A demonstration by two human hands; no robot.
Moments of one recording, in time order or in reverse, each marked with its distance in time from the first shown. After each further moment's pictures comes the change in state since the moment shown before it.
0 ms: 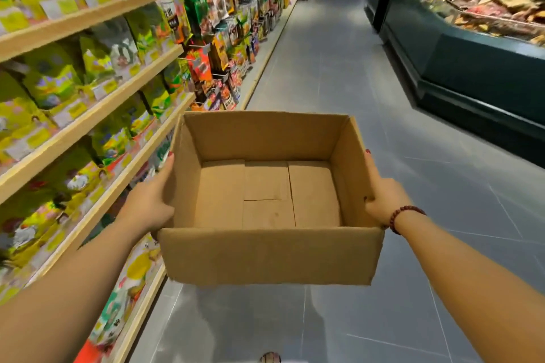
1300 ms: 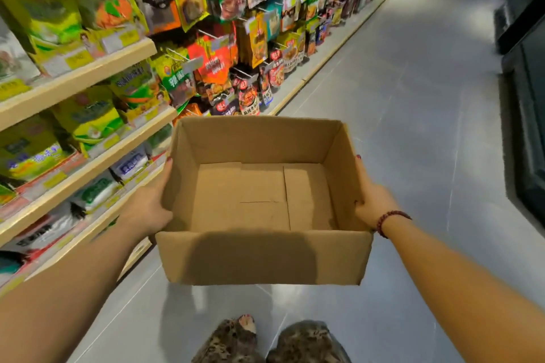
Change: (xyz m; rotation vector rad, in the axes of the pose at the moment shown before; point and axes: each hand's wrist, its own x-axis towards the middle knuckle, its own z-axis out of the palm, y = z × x) left_hand 0.519 0.120 0.133 -0.134 -0.099 -0.393; right_hand 0.685 0.014 -0.014 -0.103 -0.256 -0.282
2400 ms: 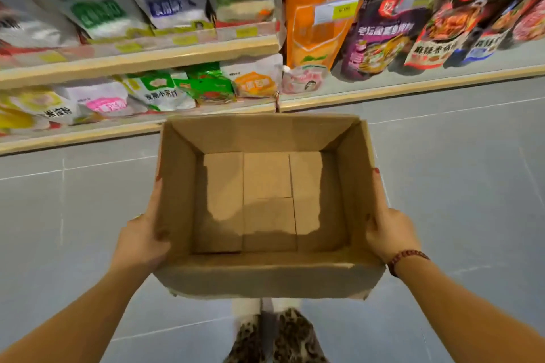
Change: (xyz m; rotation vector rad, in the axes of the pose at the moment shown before) left_hand 0.100 -0.047 0.311 -0.267 0.205 -0.886; right_hand 0.395 -0.002 0.264 -0.330 -0.467 -0.609
